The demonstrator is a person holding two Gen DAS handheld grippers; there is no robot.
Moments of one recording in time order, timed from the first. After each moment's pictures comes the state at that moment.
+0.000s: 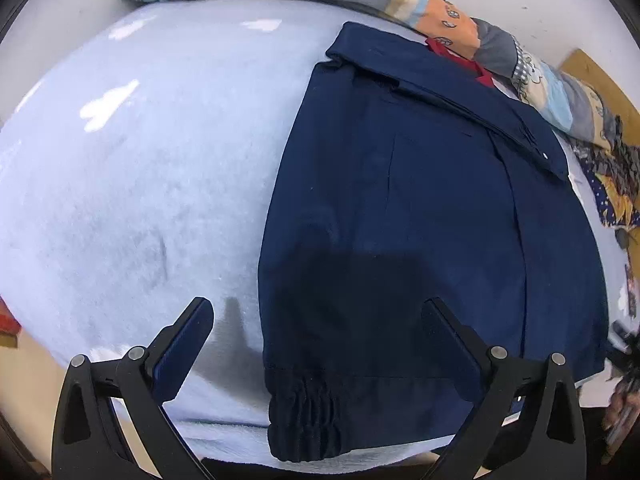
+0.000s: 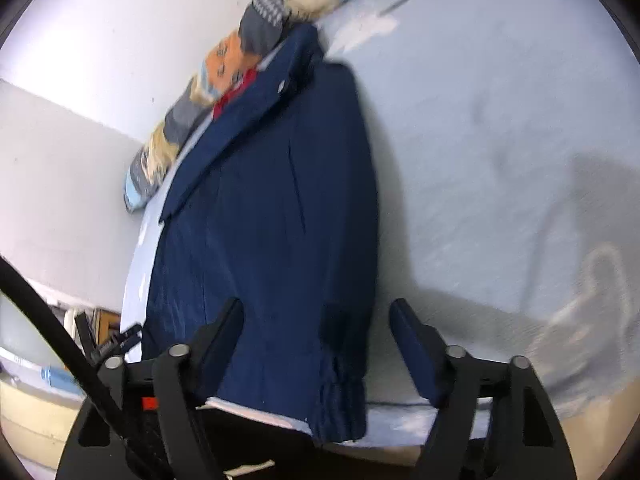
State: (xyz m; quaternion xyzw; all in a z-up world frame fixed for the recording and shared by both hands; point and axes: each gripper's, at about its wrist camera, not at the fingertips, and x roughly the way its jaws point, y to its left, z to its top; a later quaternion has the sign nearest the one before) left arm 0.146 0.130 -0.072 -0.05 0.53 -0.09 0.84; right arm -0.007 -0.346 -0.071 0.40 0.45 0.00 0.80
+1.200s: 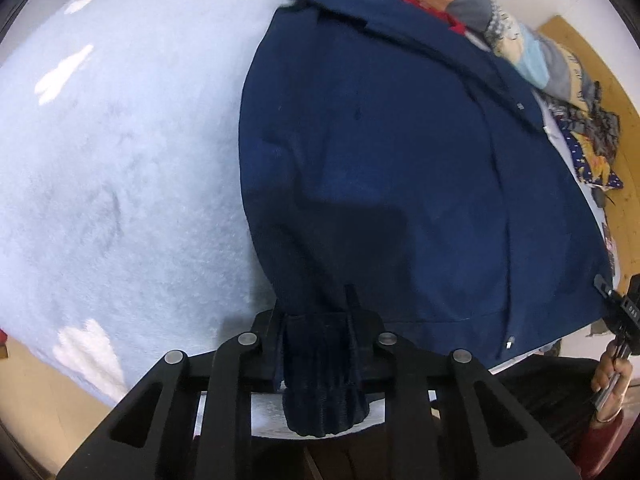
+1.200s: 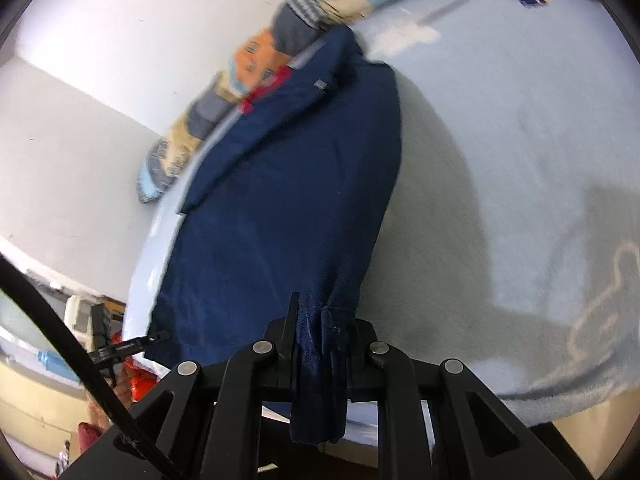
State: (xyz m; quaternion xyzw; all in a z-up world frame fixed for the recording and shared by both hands) left arm 0.130 0.119 -0.087 -0.04 0.59 -0.17 0.79; right arm -0.003 -0.318 -0.051 0.38 0.41 0.02 0.83
